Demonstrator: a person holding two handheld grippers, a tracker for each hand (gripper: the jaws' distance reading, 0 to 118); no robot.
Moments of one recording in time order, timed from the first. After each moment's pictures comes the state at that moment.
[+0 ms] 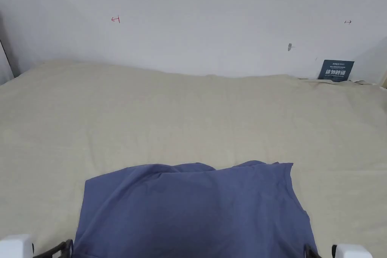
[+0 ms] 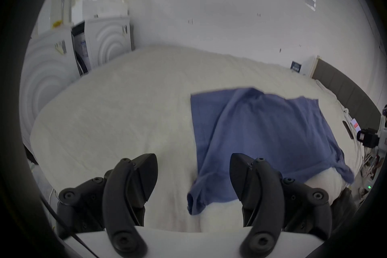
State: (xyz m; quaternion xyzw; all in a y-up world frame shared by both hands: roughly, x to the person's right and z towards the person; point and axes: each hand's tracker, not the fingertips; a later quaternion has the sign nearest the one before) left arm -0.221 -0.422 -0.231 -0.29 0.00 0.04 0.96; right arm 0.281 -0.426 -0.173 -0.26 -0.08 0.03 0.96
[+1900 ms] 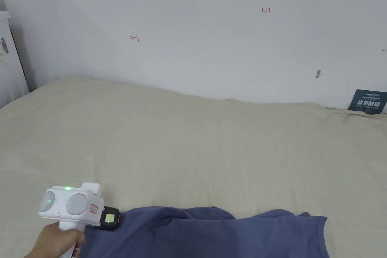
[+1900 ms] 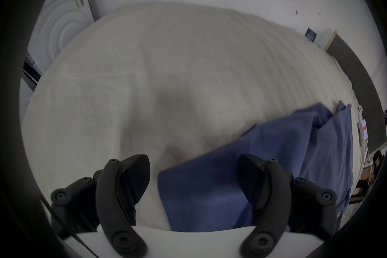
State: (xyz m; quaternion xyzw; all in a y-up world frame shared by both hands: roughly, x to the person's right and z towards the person) left arm -0.185 -0.466 -0.520 -0.51 -0.05 0.00 0.86; right arm 0.223 -0.436 -0.284 -0.23 -0.03 0.04 0.97
